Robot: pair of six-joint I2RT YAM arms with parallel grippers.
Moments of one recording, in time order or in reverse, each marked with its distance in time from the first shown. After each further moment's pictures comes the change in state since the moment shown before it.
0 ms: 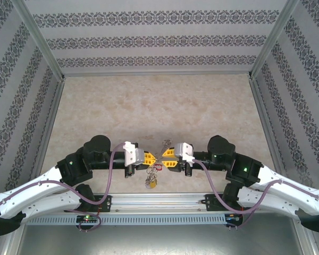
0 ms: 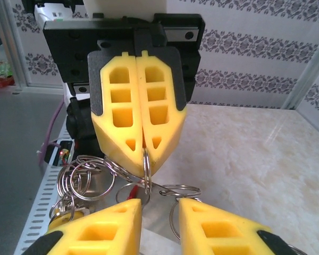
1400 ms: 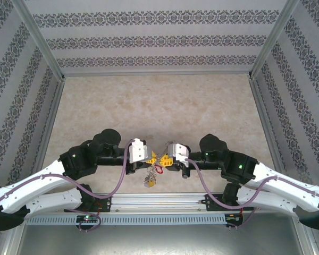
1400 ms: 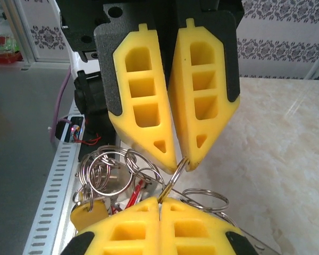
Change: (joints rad) left arm 0.000 0.122 0.160 -0.257 -0.084 0.094; right arm 0.006 0.069 0.042 -0.103 -0.011 -0.001
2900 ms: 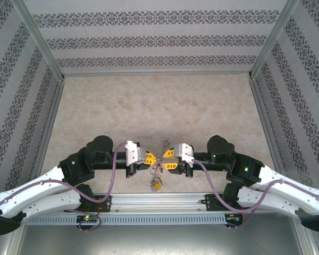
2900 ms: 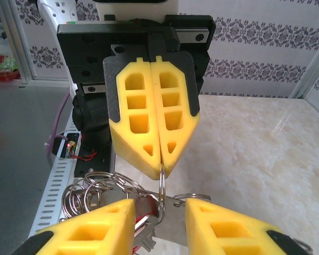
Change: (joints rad) left arm 0.001 -0.109 -0.176 0.251 0.056 -0.123; right arm 0.000 -0.065 -0.023 0.043 0.016 0.012
